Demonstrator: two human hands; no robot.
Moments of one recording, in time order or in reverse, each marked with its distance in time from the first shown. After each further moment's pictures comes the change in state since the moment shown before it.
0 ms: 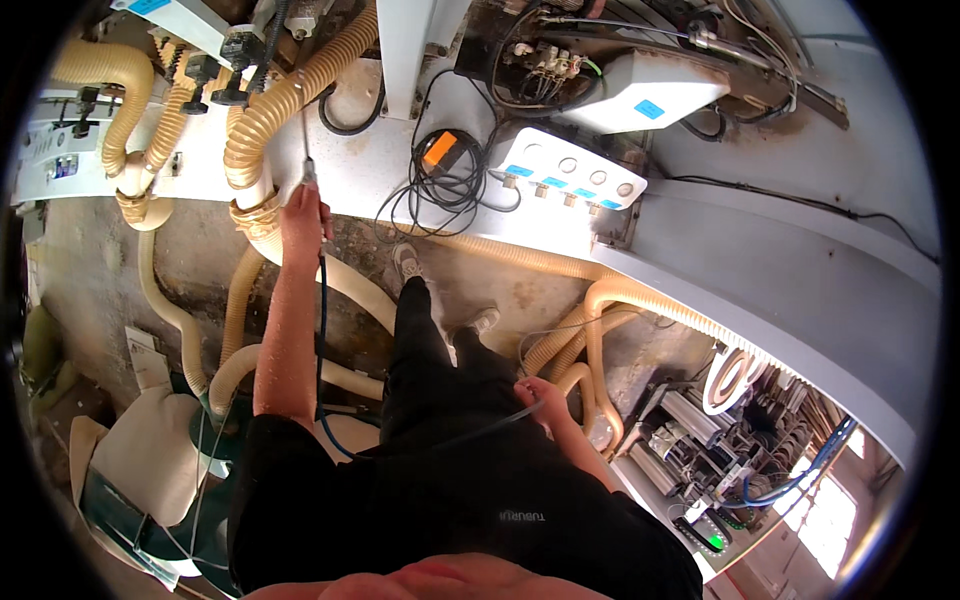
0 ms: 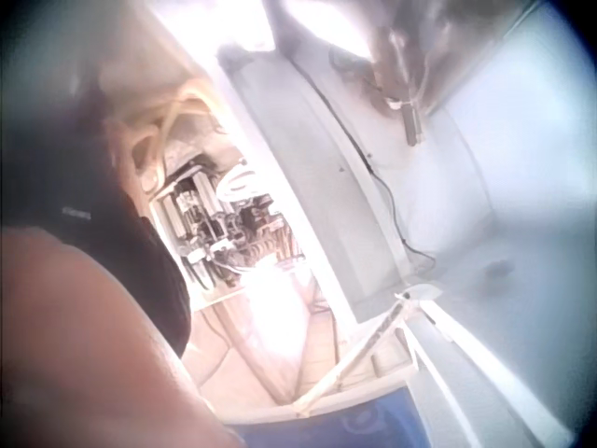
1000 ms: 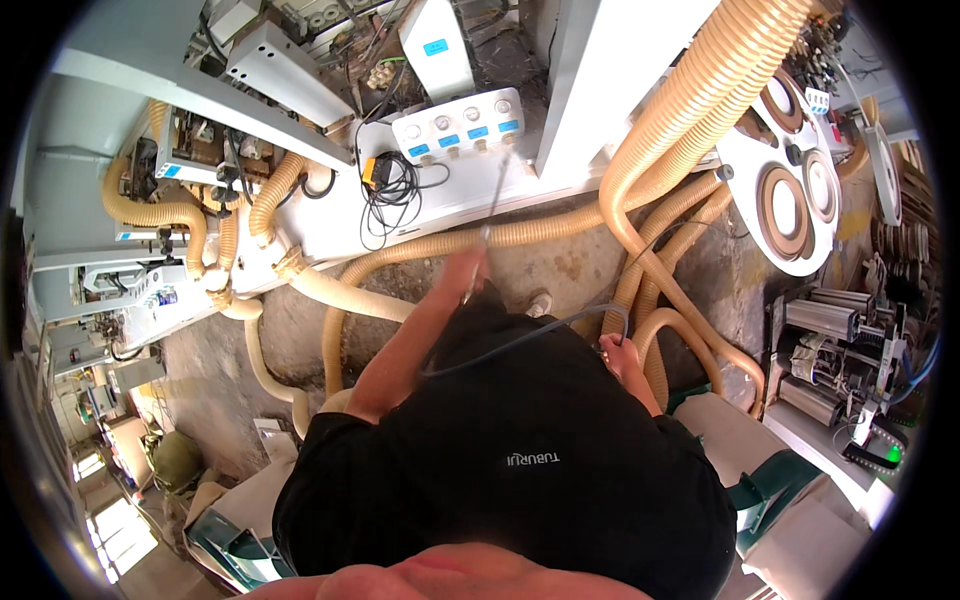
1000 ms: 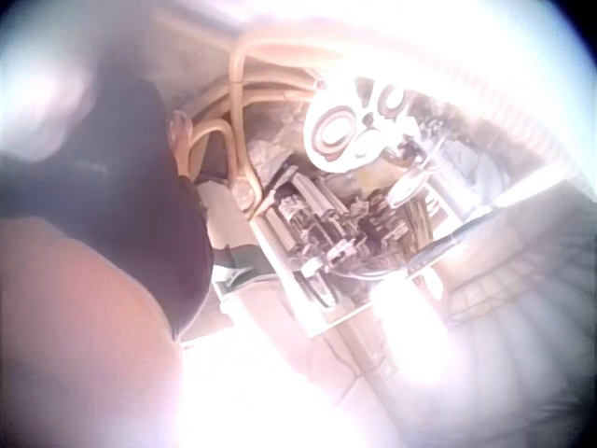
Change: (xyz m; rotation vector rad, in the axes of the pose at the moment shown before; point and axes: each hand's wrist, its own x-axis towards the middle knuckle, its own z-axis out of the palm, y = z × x) left_hand -0.371 -0.145 0.284 0.296 -0.830 -0.004; right_hand -0.111 0.380 0.021 0.970 0.379 0.199
